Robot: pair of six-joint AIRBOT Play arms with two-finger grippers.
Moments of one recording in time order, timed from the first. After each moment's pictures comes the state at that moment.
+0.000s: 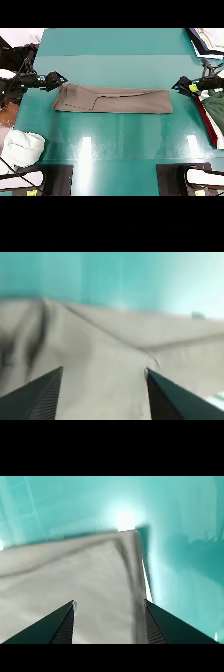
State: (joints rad) left arm 0.18 -1.42 1.15 0.66 -0.96 -1.13; right arm -0.30 -1.43 1.19 -1.06 1.12 1.49
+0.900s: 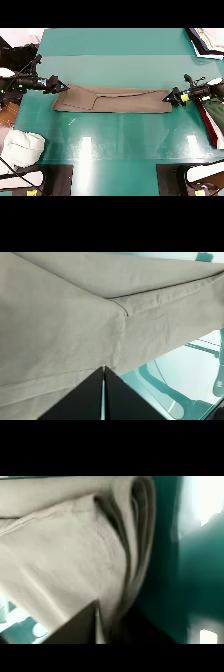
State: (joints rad) left arm 0.18 -1.42 1.16 0.65 -1.17 -1.13; right arm -0.33 -1.71 1.20 -0.81 1.29 1.22
